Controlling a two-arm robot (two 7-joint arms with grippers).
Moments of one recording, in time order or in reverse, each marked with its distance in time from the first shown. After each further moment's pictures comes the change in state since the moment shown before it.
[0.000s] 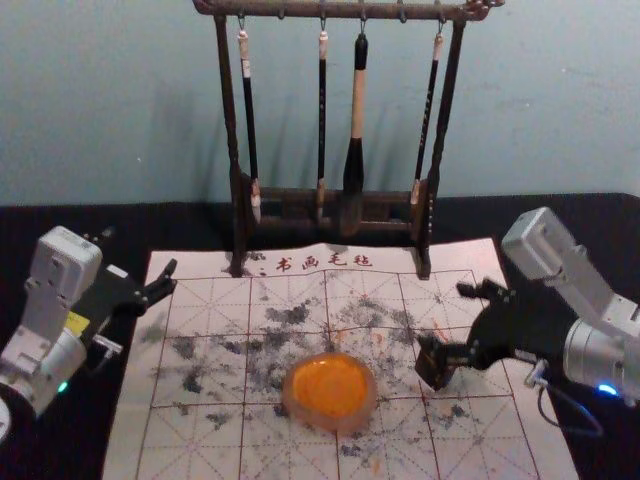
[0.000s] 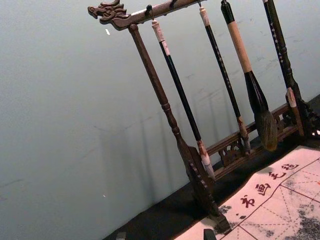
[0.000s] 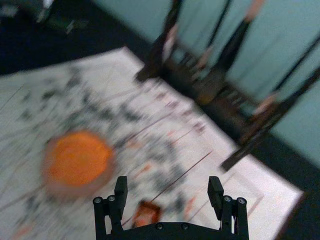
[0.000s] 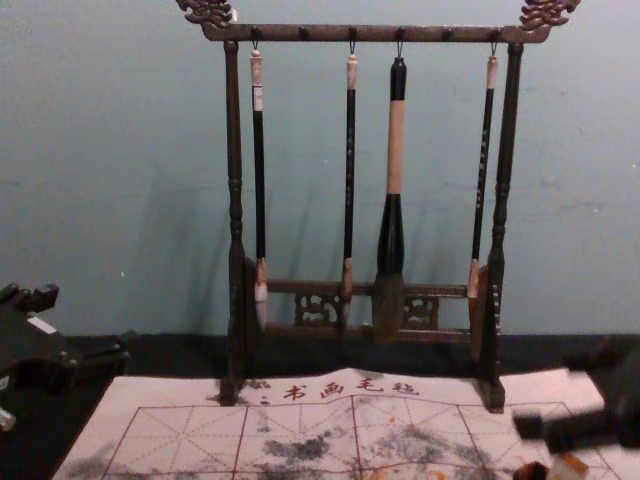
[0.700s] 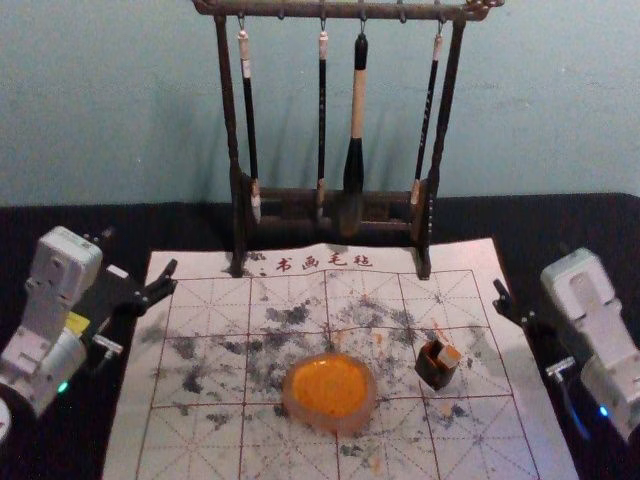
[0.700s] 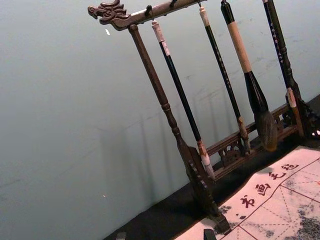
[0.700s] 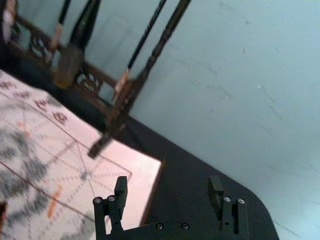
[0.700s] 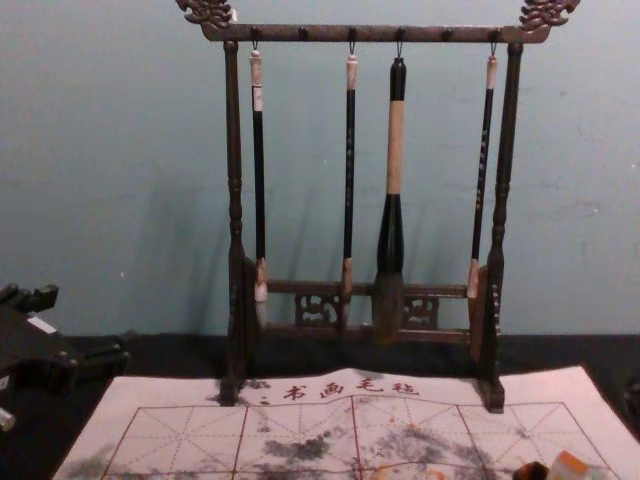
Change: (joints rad) left arm 0.000 0.000 0.000 0.000 0.000 0.000 0.000; right arm -0.171 -0.191 0.114 0.124 -0.347 -0.306 -0.574
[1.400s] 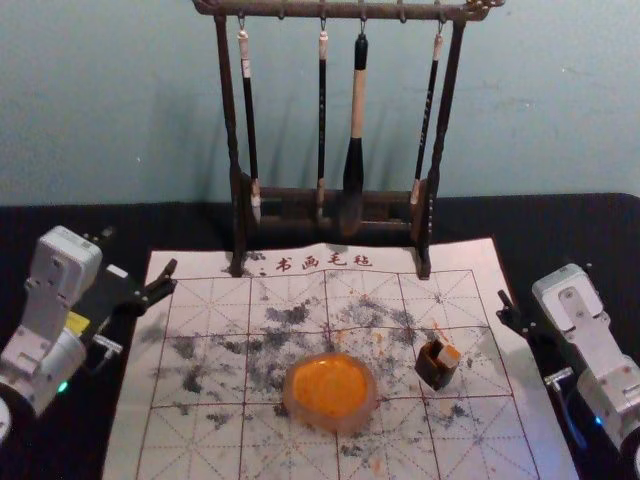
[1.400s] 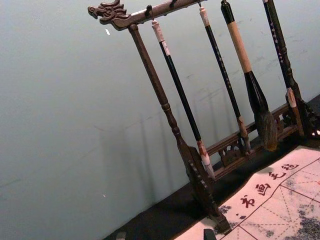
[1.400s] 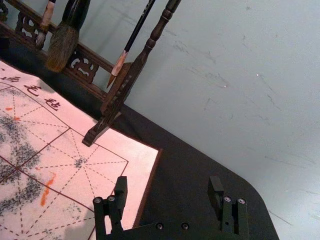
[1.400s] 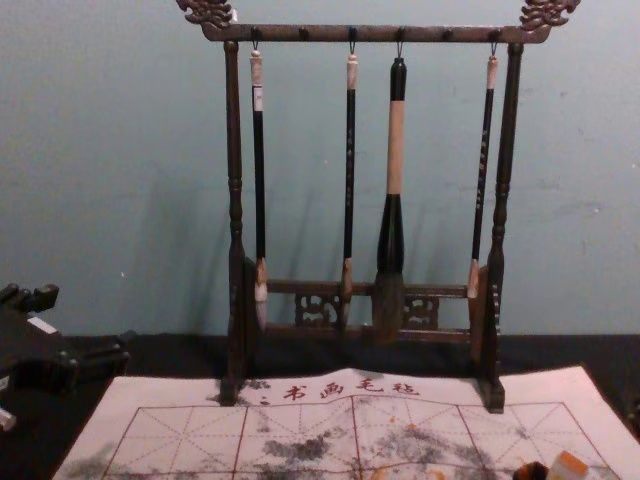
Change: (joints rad) left arm 0.000 0.000 0.000 0.000 0.000 0.000 0.000; right arm 0.000 -0.027 -0.002 0.044 -0.045 0.002 -0.039
